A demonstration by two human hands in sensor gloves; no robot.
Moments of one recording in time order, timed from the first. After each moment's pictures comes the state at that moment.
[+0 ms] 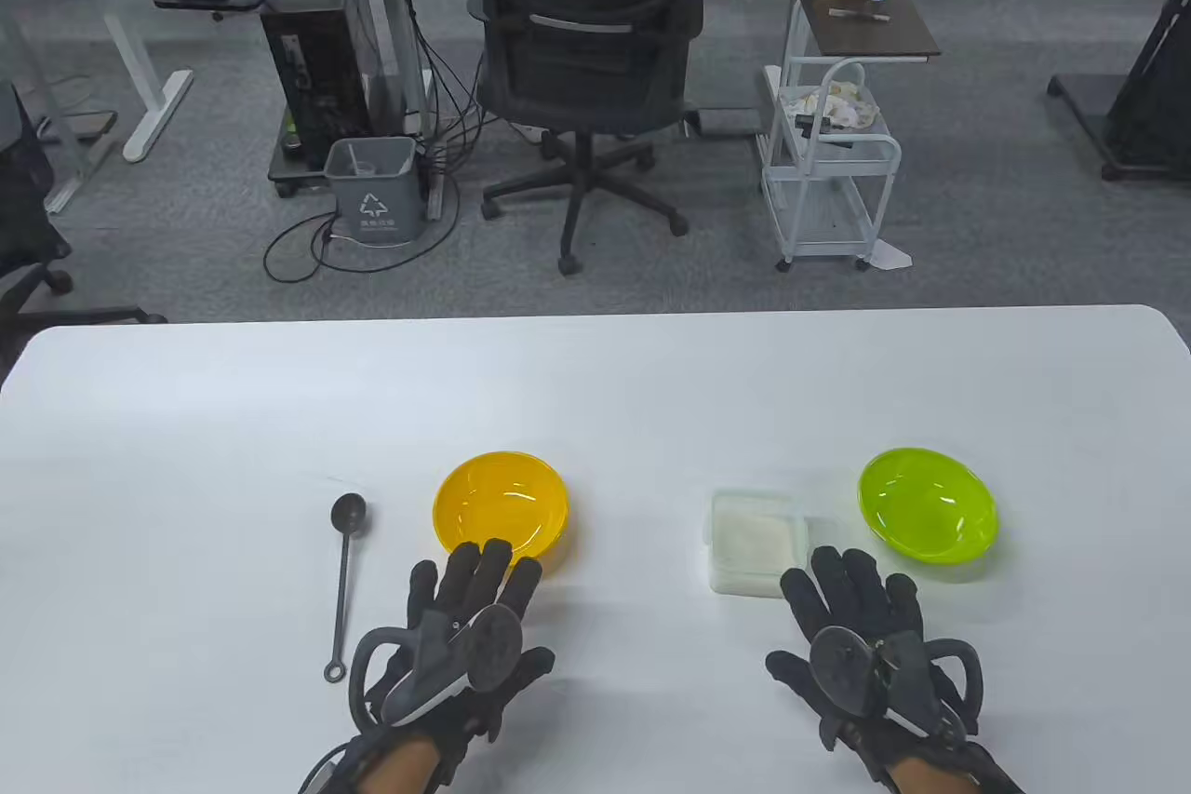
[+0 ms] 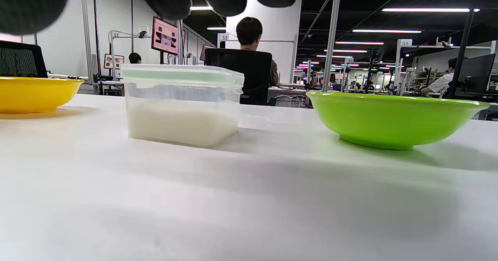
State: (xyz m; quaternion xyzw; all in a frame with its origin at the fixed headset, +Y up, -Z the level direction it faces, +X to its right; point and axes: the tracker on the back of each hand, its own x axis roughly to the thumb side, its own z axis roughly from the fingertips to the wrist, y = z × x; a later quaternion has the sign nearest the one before) left_hand -0.165 -0.740 -0.318 -0.03 -0.10 0.00 0.99; right_hand 0.211 -0.730 -0.302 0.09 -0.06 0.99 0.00
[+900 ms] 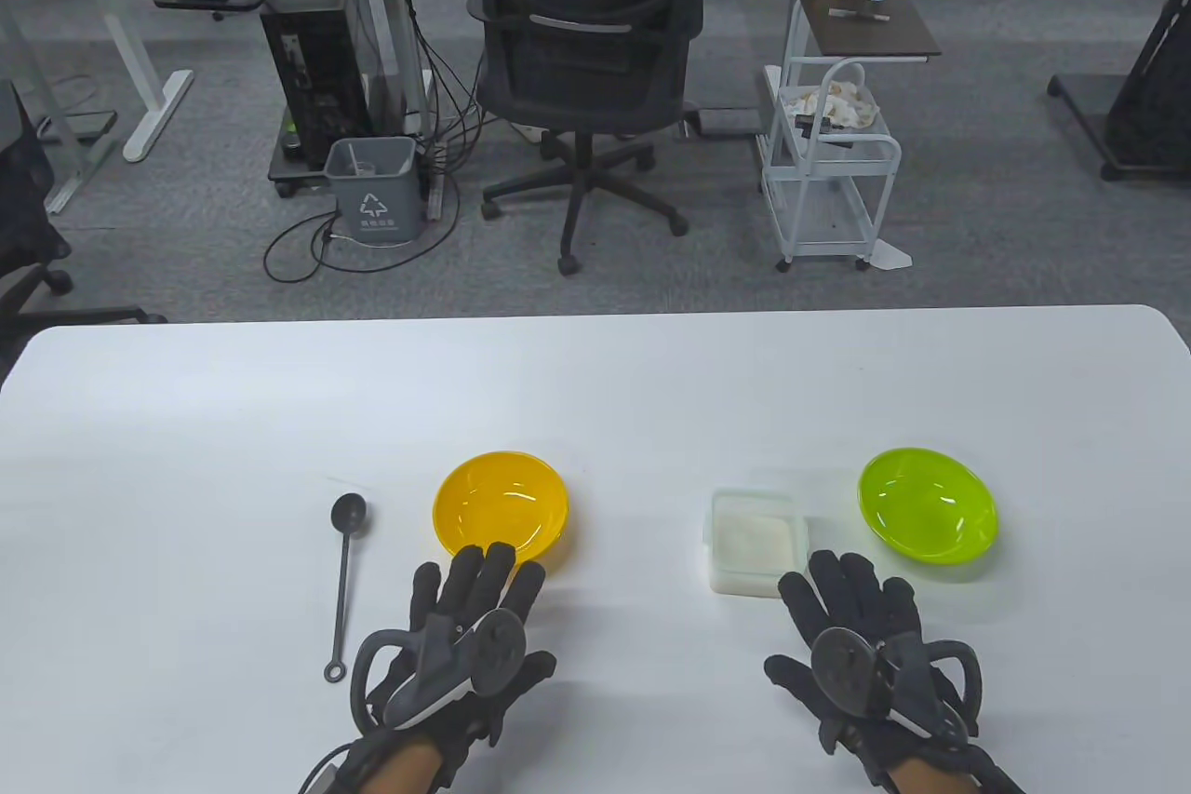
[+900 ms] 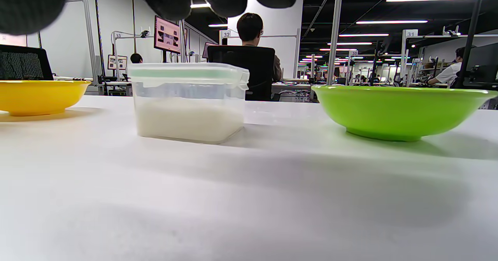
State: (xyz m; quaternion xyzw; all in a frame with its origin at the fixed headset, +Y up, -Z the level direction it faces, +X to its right) left_hand -0.163 -0.742 -0.316 -0.03 -0.10 -0.01 0.99; right_hand 0.212 -0.731 -0.301 0.10 -0.05 0.99 0.02
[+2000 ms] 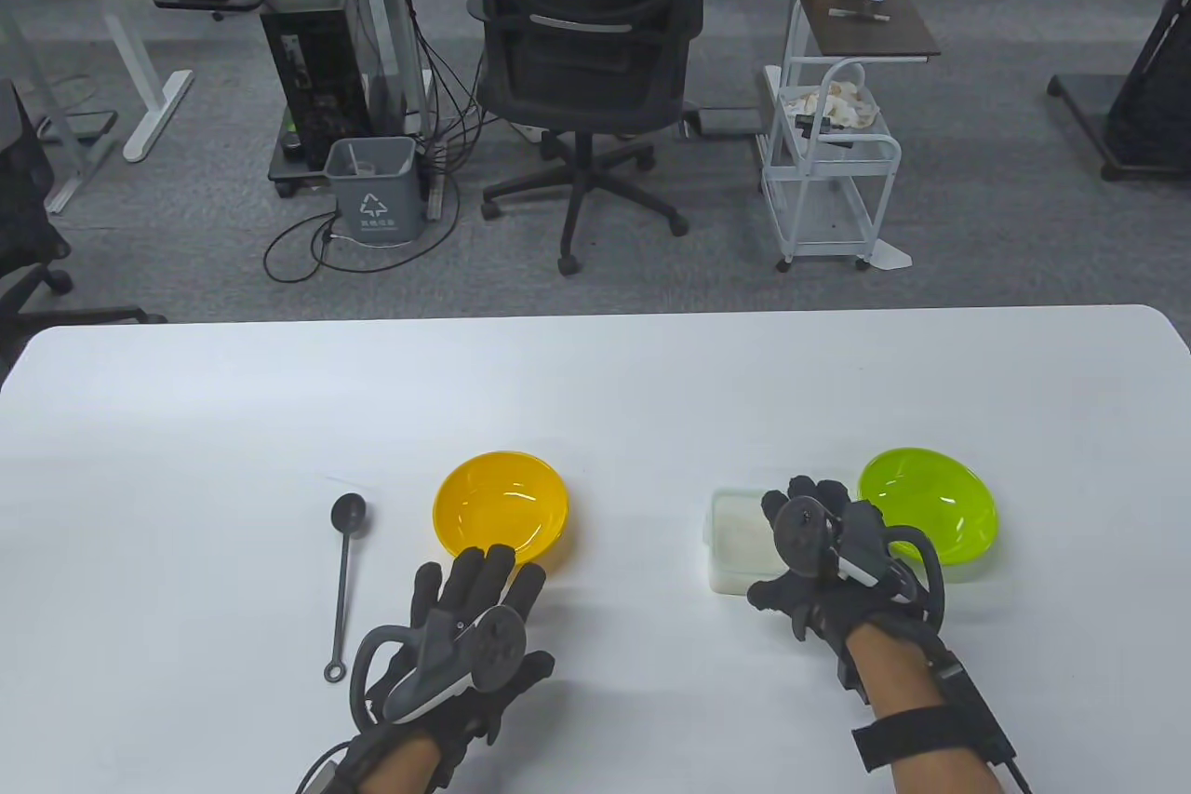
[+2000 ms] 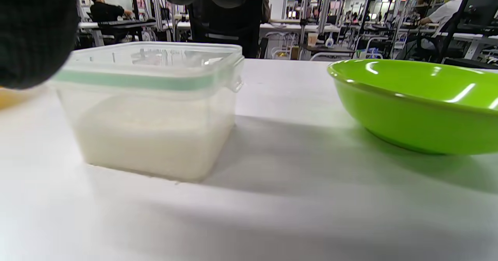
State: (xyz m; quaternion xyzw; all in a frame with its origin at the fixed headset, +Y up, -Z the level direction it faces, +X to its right) left_hand -0.163 -0.741 -0.318 -0.04 -0.11 -0.01 0.99; right_hand 0.187 -0.708 -0.408 0.06 0.09 0.99 0.00
